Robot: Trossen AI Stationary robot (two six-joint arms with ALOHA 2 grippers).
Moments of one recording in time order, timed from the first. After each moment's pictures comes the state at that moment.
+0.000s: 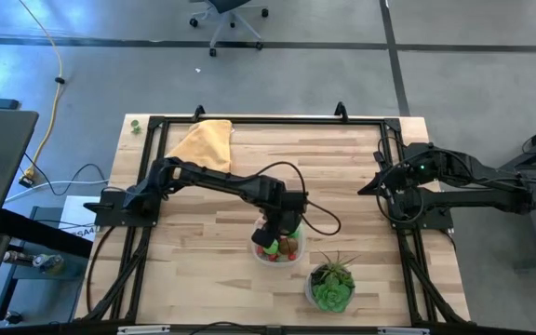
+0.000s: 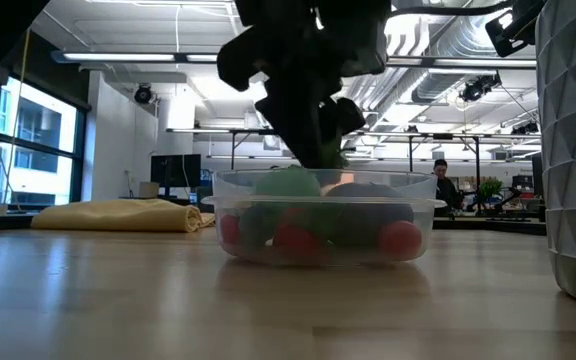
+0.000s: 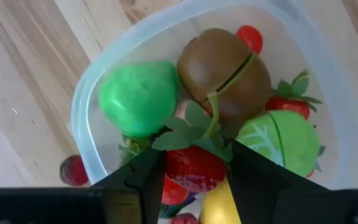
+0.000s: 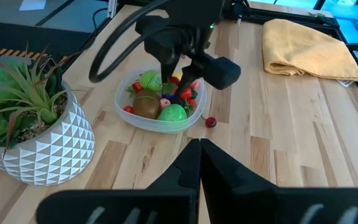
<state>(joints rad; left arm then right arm) 0.03 2.17 1.81 -0.93 0.21 0.41 -0.15 0.50 0.74 -0.77 -0.29 -0.24</state>
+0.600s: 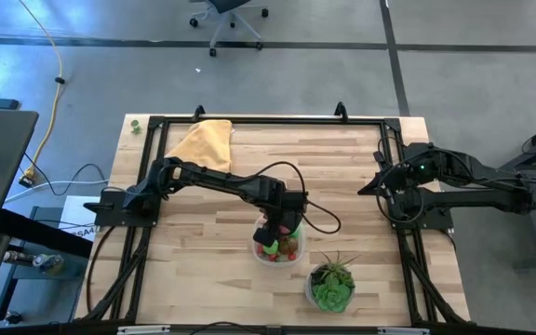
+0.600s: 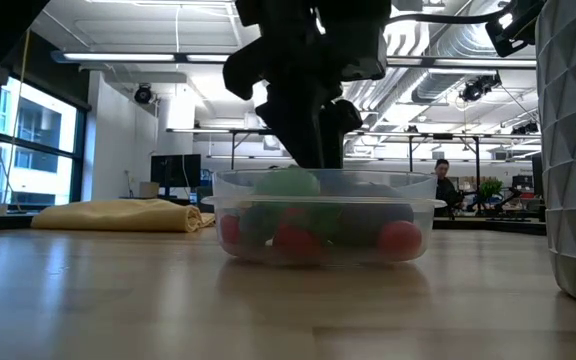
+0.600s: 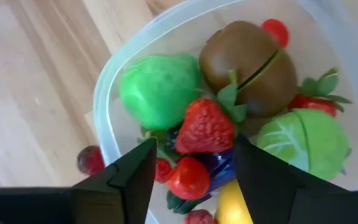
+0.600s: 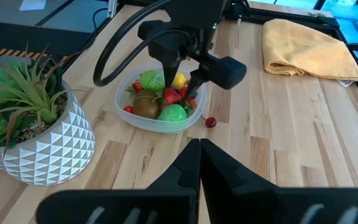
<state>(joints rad) 0.03 2.17 1.80 -0.91 0.15 0.39 -0.15 0.50 0.74 -0.77 -0.29 -0.24</state>
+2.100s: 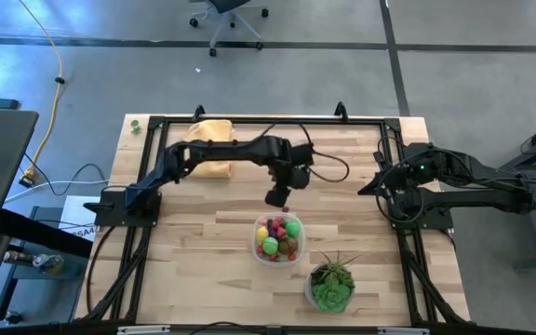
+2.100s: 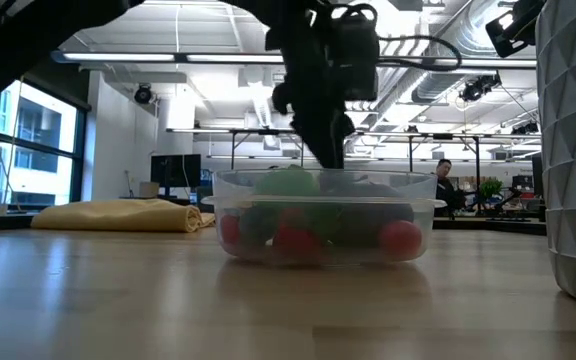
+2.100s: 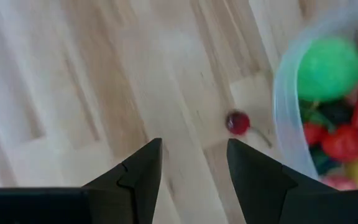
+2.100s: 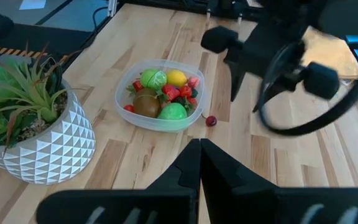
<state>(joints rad) 0.27 2.27 2.07 -1.08 0.15 0.49 -0.15 0.50 0.74 -0.78 -0.29 -0.24</state>
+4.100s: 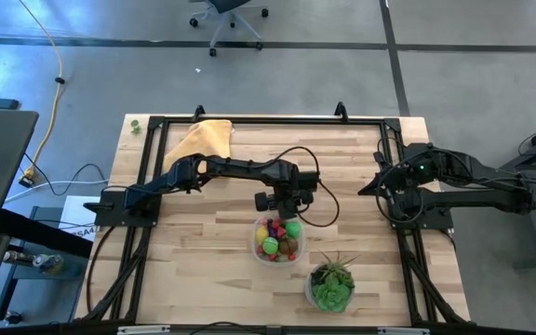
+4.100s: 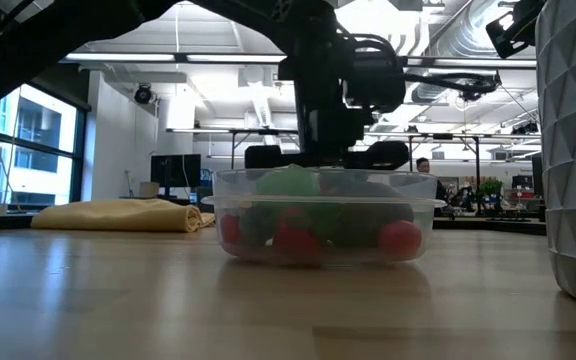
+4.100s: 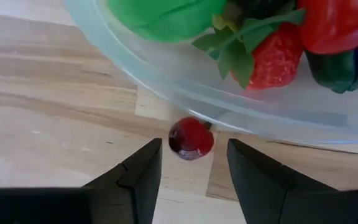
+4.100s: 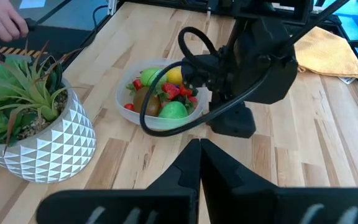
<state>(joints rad) 0.18 2.43 2.07 -1.09 0.13 1.50 -0.15 0.50 0.74 -0.78 -0.29 -0.24</state>
